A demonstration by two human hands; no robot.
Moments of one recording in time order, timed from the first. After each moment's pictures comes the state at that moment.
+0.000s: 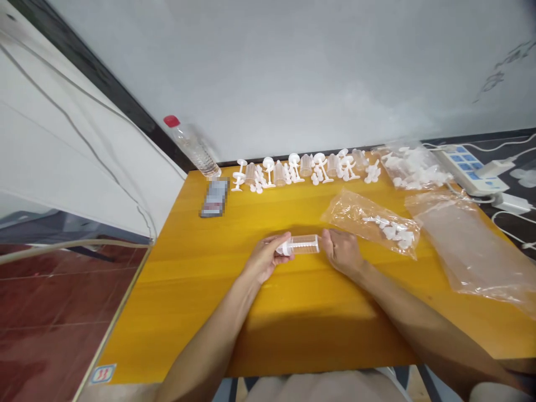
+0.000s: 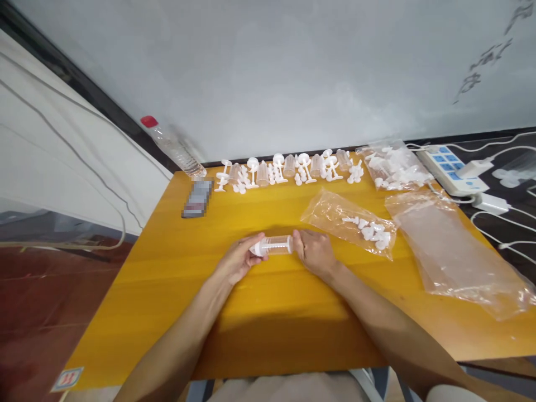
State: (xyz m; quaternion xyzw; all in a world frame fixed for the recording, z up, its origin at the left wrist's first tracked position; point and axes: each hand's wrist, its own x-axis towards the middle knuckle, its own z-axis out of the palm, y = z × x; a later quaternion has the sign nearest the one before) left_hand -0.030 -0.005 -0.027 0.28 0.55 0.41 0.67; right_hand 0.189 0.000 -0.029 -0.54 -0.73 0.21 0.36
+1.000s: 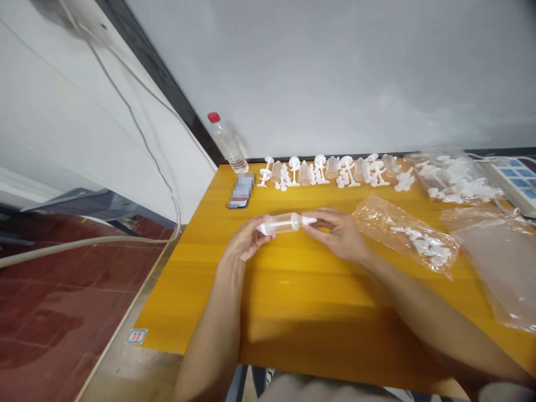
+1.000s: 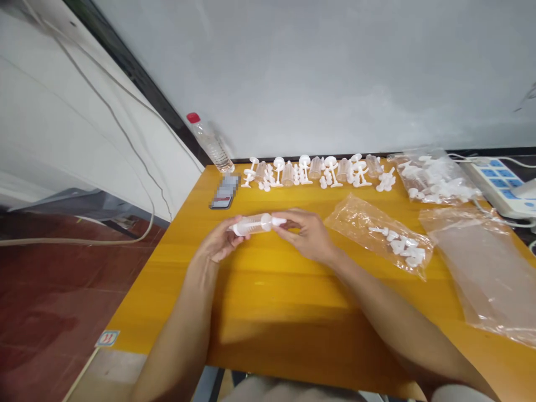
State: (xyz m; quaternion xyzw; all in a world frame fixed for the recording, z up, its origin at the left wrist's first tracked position) left_hand -0.120 0.015 0.005 0.20 0.56 0.50 0.62; right_hand 0.131 0.035 0.002 -0.29 -0.70 0.46 0.47
